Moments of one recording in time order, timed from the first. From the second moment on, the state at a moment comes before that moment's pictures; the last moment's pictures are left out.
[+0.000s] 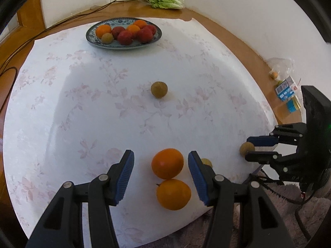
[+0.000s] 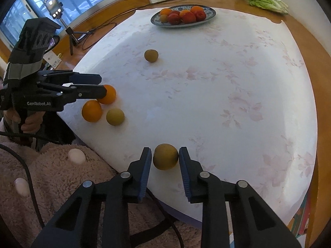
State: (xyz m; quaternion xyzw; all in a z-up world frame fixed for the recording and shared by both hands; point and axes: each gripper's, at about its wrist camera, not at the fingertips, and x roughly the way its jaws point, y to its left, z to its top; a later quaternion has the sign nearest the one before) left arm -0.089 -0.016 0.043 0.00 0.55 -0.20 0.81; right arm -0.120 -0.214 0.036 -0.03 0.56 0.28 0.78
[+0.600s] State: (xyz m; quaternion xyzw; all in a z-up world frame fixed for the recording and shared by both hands) left arm -0.084 -0.018 0.028 -0.01 0.57 -0.21 0.80; right arm -0.116 -0.212 0.031 -0.02 0.56 0.28 0.78
